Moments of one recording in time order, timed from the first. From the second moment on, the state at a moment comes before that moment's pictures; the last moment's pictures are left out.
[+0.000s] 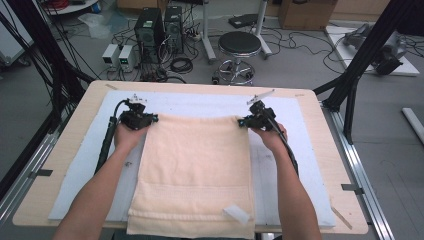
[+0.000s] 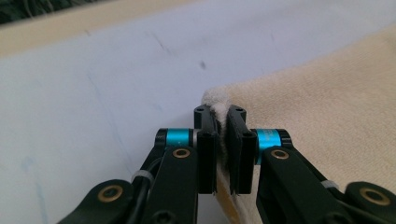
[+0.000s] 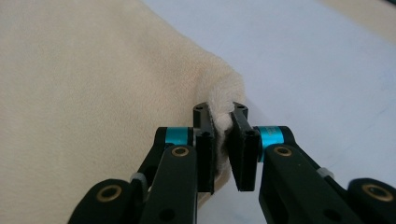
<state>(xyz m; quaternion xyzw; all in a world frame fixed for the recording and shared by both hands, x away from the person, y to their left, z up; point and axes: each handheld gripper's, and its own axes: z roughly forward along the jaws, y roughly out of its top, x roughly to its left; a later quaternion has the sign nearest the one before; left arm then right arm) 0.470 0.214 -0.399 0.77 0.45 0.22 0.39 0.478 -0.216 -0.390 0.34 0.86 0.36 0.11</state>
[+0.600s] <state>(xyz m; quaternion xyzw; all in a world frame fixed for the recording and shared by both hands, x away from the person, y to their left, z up) 0.440 0.230 -0.385 0.80 0.40 0.17 0.42 0.457 -0.225 -0.391 0.34 0.85 0.37 0.13</state>
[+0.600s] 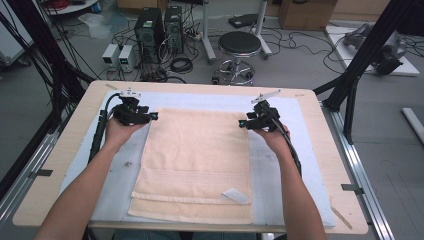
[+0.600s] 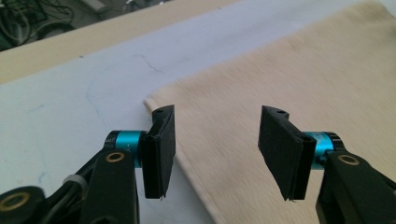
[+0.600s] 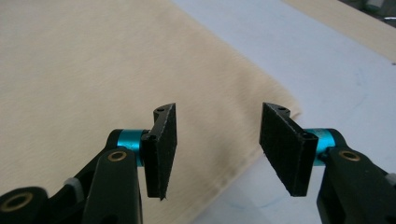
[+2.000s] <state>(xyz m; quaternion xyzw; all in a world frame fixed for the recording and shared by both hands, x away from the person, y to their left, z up) 0.262 0.240 -0.439 0.87 0.25 0.14 0.40 0.282 -0.213 -0.434 0.18 0.91 0.36 0.07</state>
